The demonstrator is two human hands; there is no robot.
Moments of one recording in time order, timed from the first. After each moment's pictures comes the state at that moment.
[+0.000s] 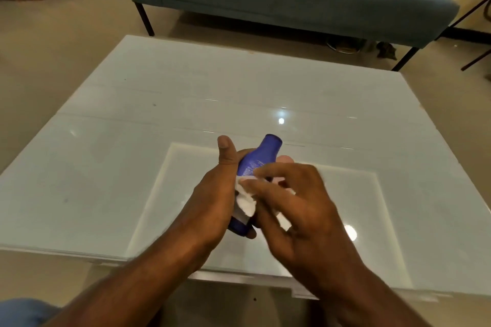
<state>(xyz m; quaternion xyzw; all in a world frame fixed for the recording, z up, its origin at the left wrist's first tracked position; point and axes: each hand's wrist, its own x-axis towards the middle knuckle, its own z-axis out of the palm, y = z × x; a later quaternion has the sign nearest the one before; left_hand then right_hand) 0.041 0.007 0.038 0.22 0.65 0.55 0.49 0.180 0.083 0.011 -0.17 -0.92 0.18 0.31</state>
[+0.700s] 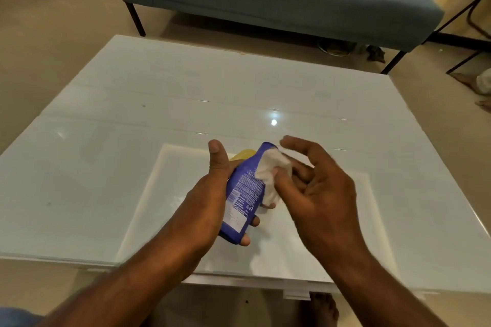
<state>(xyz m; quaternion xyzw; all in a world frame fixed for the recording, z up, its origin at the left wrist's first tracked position) 0.044 0.008 0.038 0.16 0.64 0.53 0.53 0.181 0.109 0.019 -0.33 -0.73 0.48 0.36</state>
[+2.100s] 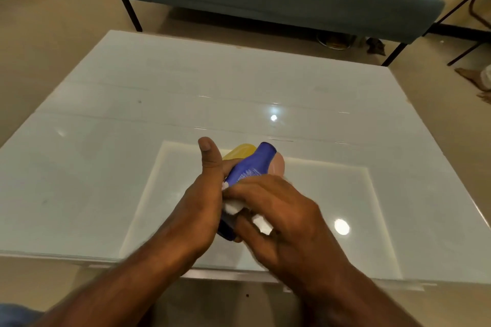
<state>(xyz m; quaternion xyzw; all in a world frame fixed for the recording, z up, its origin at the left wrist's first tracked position) 0.050 0.005 0.034 0.20 0.65 0.53 0.51 0.185 0.077 0.013 -0.14 -0.91 0.24 0.29</state>
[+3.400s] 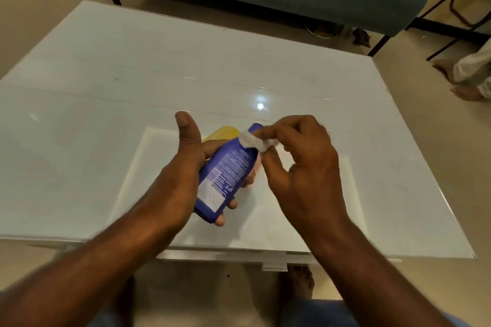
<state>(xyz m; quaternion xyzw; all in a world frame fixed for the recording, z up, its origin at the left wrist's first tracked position) 0.050 0.002 0.035 0.22 0.63 0.54 0.52 0.193 0.116 0.022 -0.32 -0.86 0.19 0.33</state>
